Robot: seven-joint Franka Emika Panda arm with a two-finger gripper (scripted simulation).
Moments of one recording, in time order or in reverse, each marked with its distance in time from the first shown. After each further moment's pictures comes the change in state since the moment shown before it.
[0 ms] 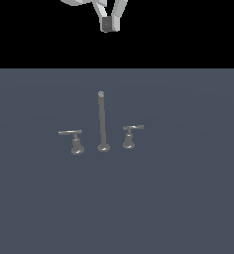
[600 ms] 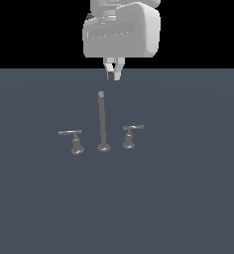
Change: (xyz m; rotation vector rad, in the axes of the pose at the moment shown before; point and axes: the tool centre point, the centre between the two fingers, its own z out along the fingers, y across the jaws) arm 0.057 -0.030 0.085 -0.008 -0.005 0.259
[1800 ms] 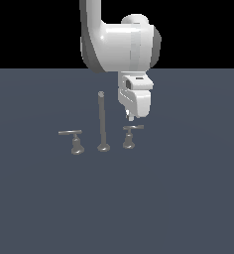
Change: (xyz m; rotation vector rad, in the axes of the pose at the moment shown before) arm 0.116 -0.038 0.157 -0.025 -0.003 0.486
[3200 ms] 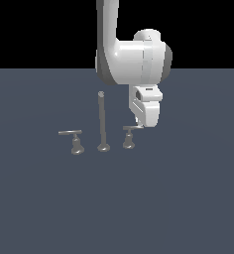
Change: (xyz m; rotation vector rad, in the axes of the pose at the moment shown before) arm 0.035 0.010 0.030 0.007 -0.002 0.097
